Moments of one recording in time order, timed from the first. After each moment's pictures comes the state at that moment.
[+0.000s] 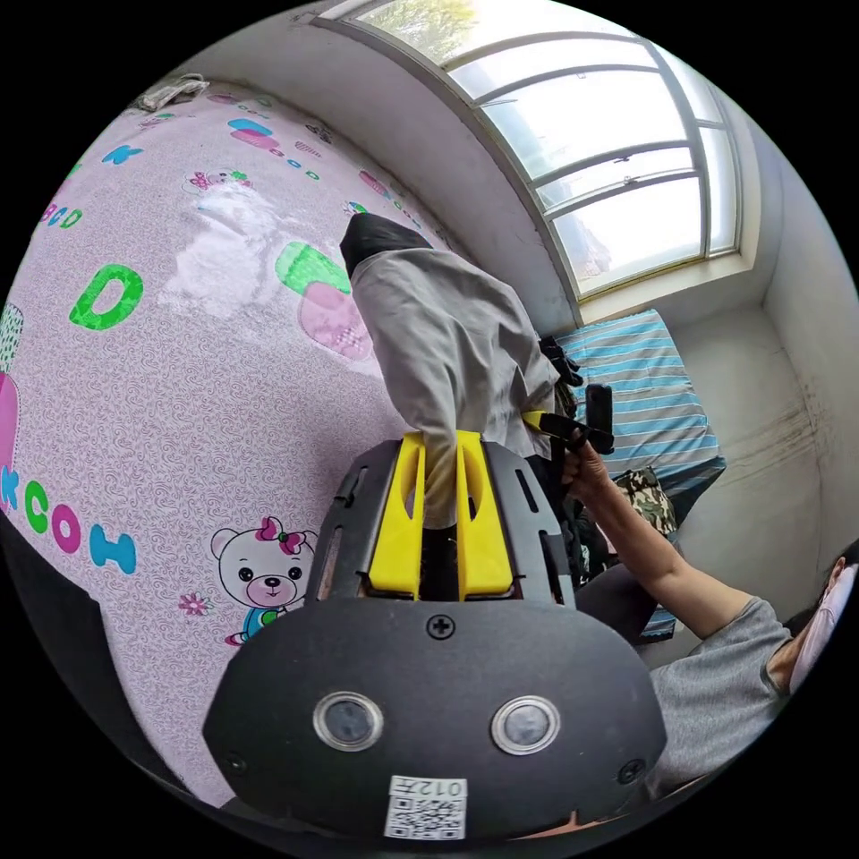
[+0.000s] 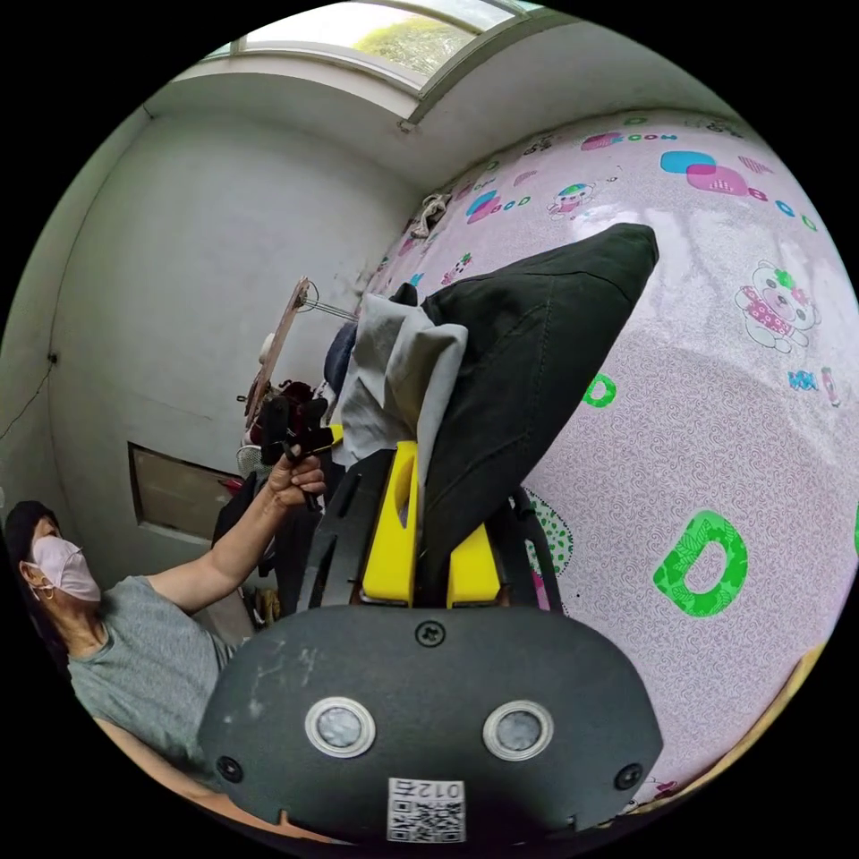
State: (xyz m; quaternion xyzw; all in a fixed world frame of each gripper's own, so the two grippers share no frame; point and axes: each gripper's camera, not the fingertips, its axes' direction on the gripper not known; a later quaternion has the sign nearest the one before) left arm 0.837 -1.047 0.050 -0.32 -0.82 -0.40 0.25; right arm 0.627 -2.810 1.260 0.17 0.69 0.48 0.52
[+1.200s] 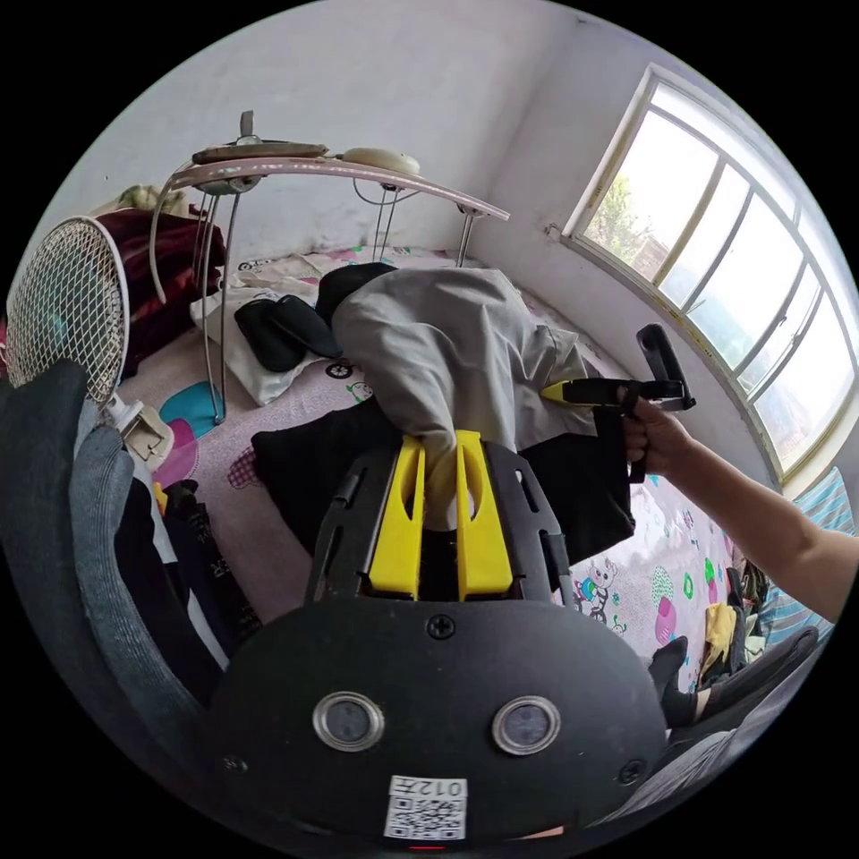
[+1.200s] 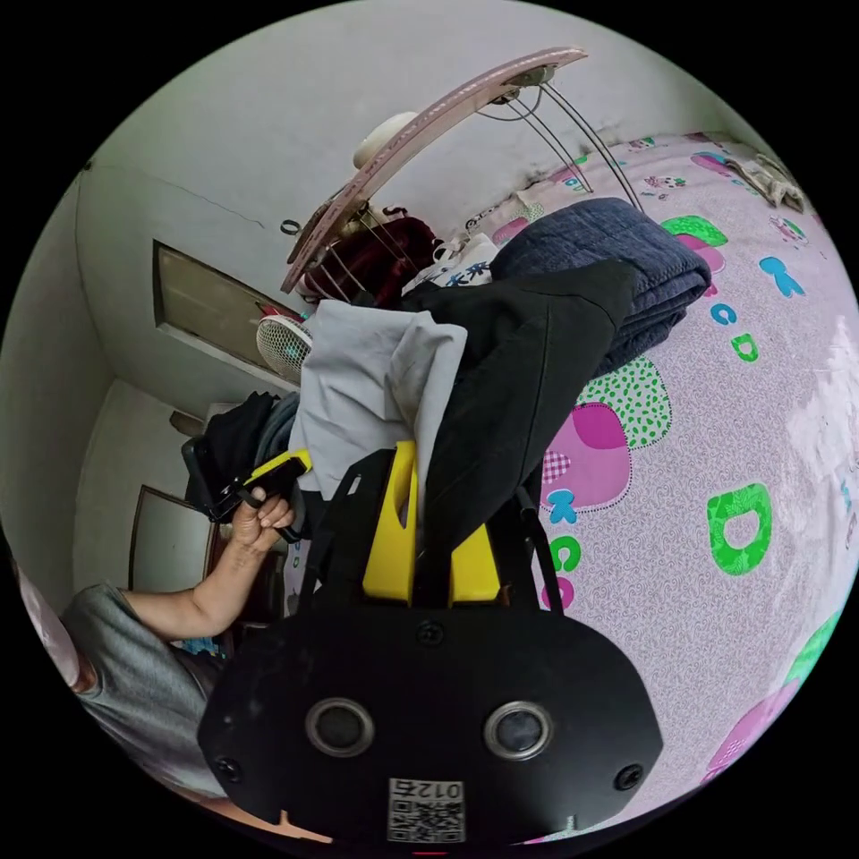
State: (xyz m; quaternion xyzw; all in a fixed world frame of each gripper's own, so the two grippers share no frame) left arm 1.058 -1.029 0.384 -0.24 -0.97 -0.01 -0.07; right arm 0.931 -2.234 1.778 -0.12 0.52 0.47 0.70
